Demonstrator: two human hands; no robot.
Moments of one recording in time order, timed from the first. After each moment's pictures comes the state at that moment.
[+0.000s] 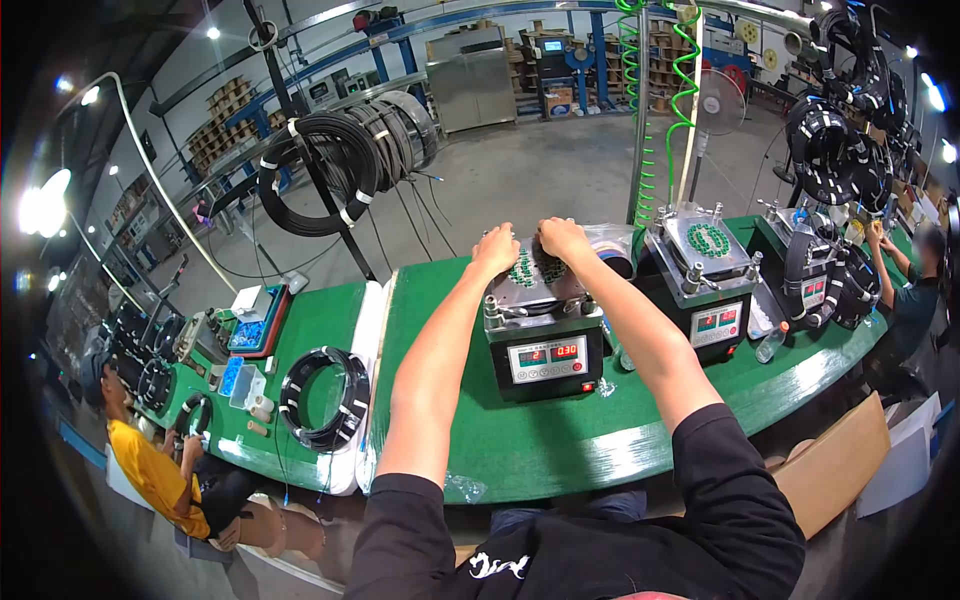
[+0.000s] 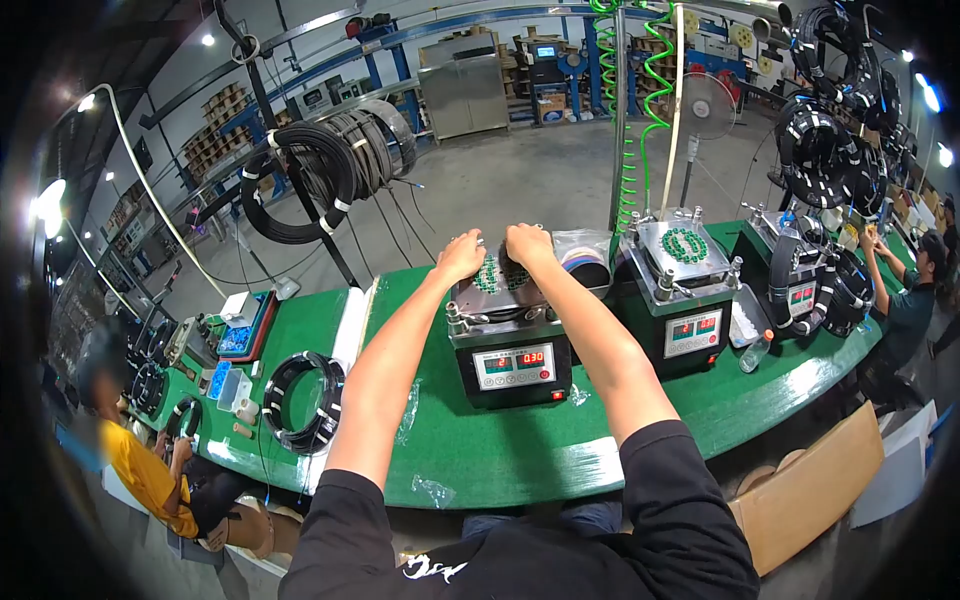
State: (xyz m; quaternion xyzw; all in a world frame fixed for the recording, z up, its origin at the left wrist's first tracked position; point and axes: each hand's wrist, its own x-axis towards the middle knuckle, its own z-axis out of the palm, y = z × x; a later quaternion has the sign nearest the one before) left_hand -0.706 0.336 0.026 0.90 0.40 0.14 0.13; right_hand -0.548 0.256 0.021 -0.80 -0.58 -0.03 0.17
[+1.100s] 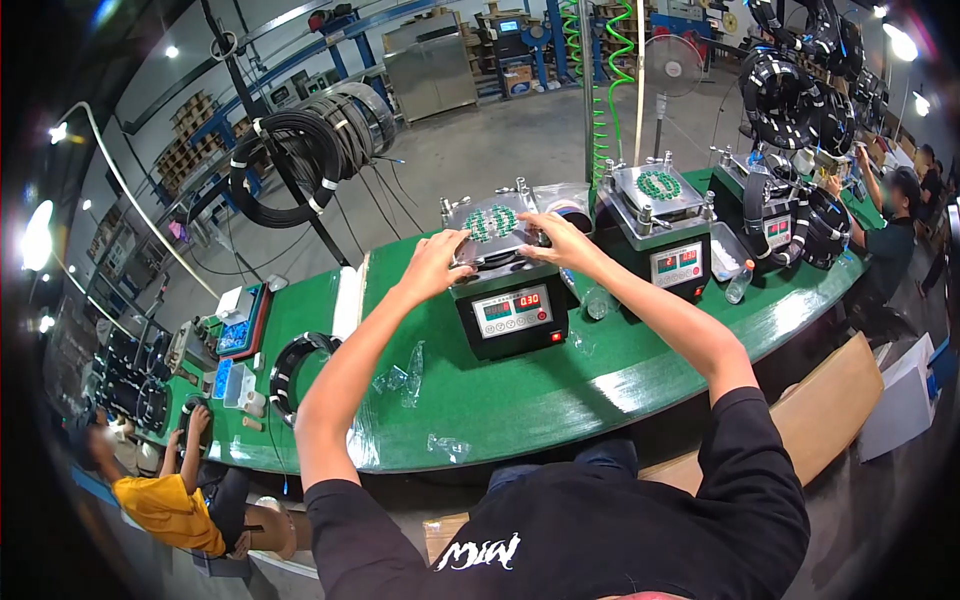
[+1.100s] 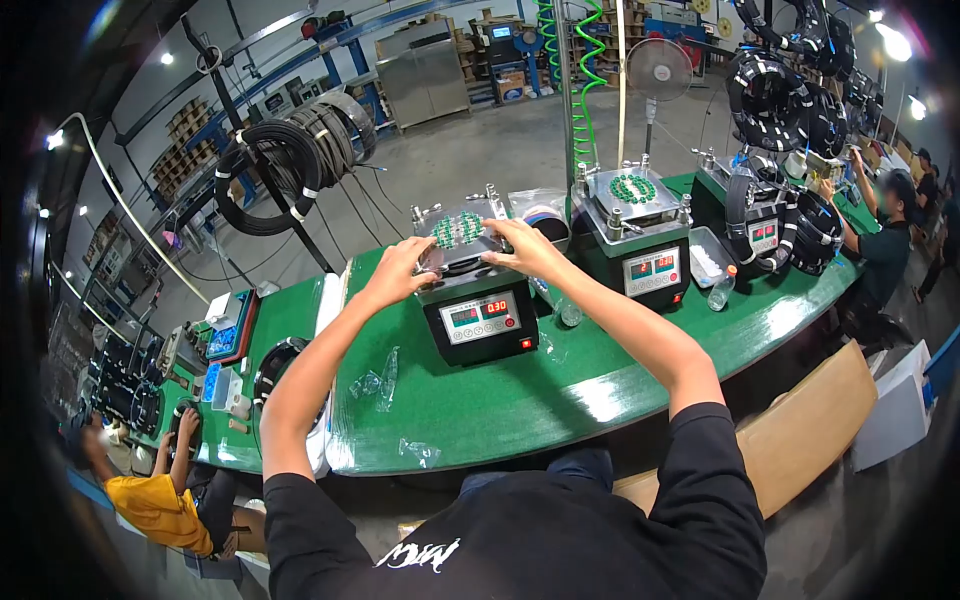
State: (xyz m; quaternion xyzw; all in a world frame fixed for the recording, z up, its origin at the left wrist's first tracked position) left_hand -0.822 0.254 0.026 0.97 0.13 0.19 0.04; right_hand -0.559 0.082 0.000 -0.58 -0.70 -0.03 0.41
